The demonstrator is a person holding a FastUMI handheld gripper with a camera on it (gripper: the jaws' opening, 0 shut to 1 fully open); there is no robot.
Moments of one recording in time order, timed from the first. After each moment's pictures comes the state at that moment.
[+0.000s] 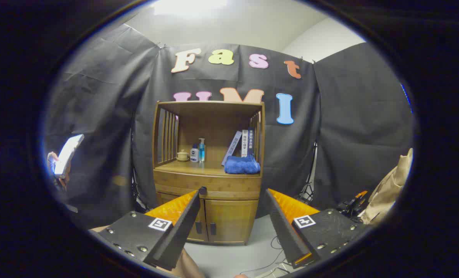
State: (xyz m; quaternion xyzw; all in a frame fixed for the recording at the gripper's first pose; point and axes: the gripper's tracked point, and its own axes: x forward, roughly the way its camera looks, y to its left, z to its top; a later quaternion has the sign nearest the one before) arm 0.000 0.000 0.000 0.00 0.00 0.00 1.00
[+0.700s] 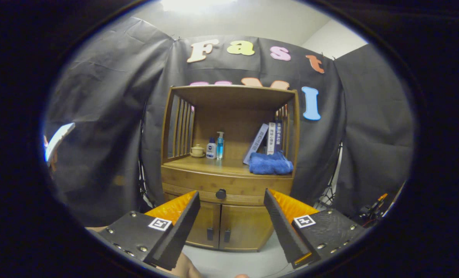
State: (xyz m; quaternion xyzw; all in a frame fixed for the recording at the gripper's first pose) arm 0.133 0.080 -0.039 -0.02 -0.01 0.06 1.00
